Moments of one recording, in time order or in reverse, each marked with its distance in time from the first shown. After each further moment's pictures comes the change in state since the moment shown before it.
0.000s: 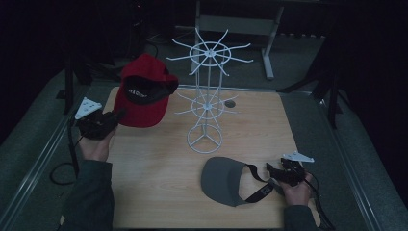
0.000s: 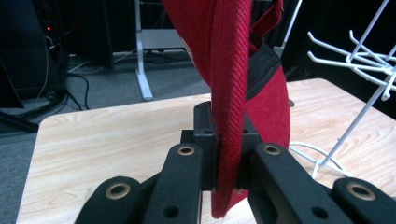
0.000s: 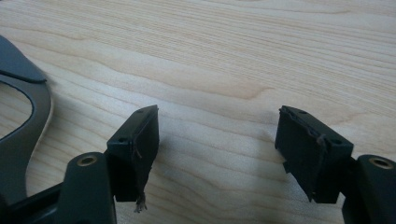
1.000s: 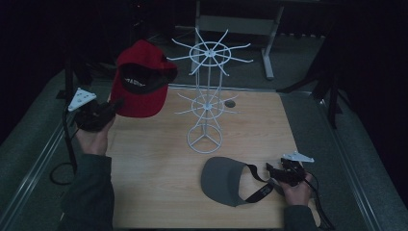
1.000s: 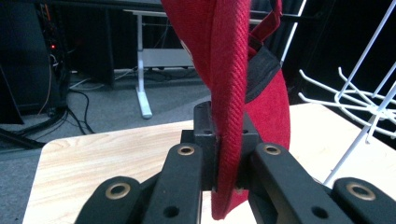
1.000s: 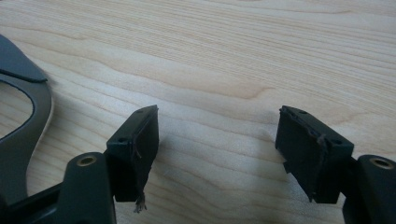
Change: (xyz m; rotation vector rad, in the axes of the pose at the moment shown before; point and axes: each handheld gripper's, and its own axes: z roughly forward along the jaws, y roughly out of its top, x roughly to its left) left arm 0.000 0.025 -0.004 -0.070 -0.002 -0.014; right arm 0.000 0.000 0.000 0.001 0.002 -0.001
